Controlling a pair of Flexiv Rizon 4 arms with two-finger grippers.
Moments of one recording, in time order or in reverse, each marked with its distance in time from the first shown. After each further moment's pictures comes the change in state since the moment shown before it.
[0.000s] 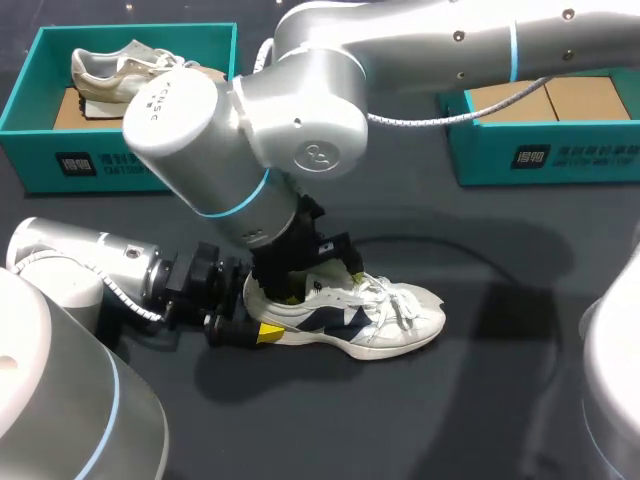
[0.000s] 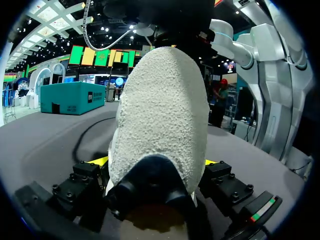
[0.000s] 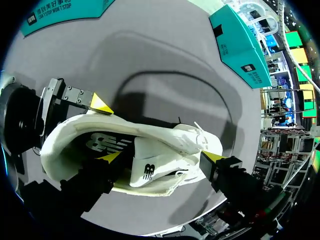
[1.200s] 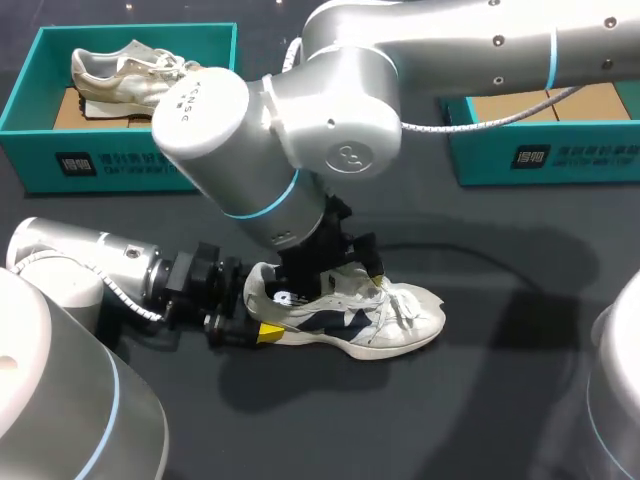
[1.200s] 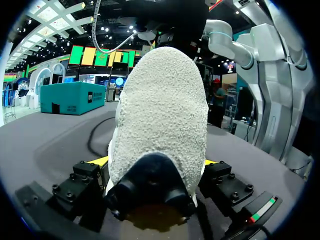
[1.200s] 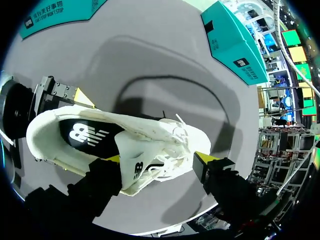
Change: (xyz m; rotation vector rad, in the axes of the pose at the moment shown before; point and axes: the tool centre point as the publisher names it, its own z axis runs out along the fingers) left arm 0.000 0.000 0.000 0.000 0.000 0.000; right arm -0.033 -0.012 0.000 -0.010 0.012 0.019
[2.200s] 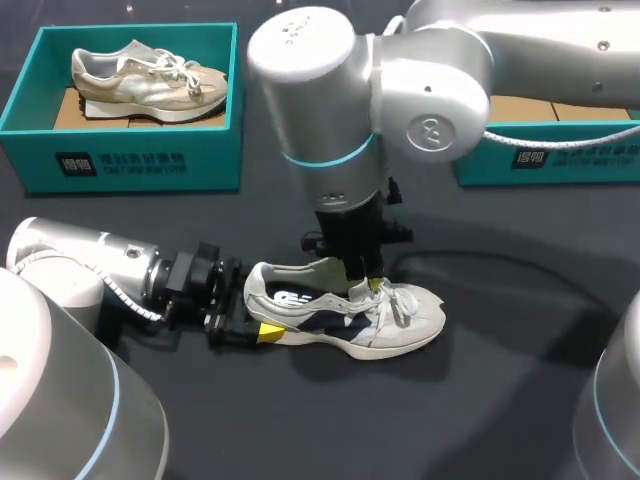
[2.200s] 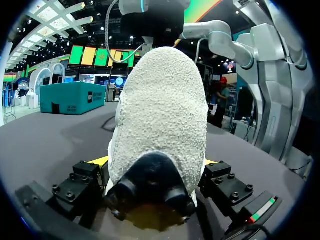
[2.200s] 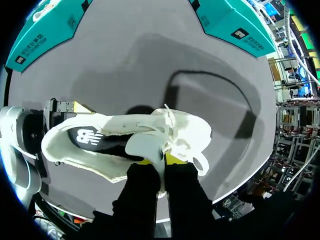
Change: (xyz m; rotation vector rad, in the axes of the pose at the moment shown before) left arm 0.000 0.000 0.000 0.000 0.000 0.000; right arm -0.023 -0.006 -0.008 0.145 0.219 0.189
